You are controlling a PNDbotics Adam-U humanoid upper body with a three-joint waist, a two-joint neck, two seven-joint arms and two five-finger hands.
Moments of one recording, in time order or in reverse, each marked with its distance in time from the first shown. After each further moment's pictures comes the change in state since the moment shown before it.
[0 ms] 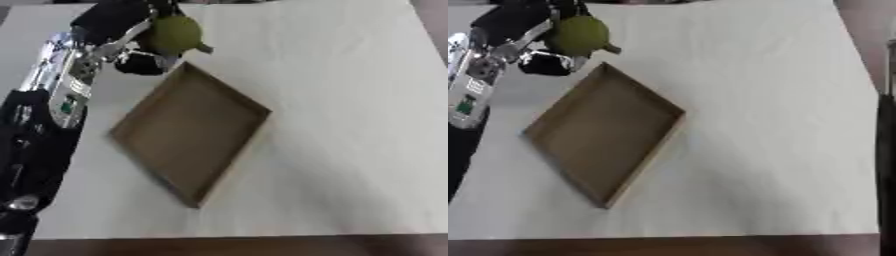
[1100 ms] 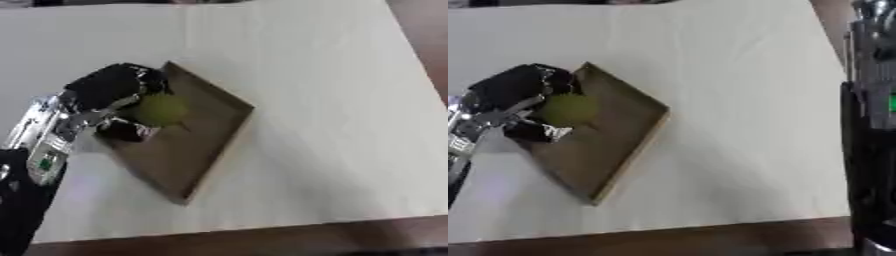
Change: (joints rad) left arm 0.172 -0.025 -0.084 -0.003 -0.002 -0.158 -0.033; right arm 0.022 -0.014 -0.006 0.000 0.001 0.015 -0.010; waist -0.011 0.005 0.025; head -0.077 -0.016
